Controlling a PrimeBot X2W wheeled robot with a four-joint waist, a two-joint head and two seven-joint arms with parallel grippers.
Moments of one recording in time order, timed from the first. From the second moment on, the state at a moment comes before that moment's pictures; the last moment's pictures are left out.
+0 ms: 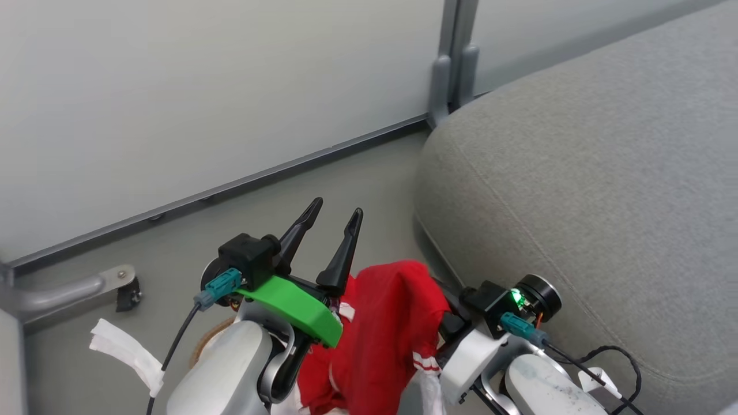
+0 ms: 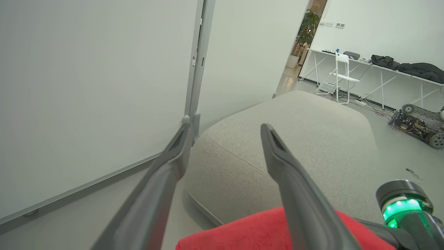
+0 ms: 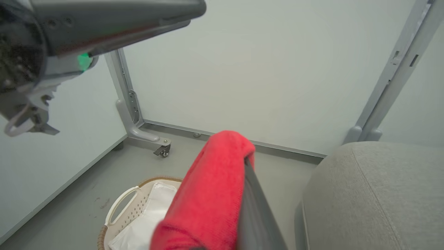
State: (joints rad) left arm -0.43 0.16 -0.65 0.37 -0.66 -0.13 -0.26; right arm -0.32 -0.05 0.53 0.39 0.15 0.13 -0.26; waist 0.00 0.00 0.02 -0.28
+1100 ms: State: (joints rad) left arm -0.54 0.22 -0.81 0.34 -0.67 -0.13 -0.26; right arm -0.80 -0.37 0.39 0.28 0.09 0.13 -0.26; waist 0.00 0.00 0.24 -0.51
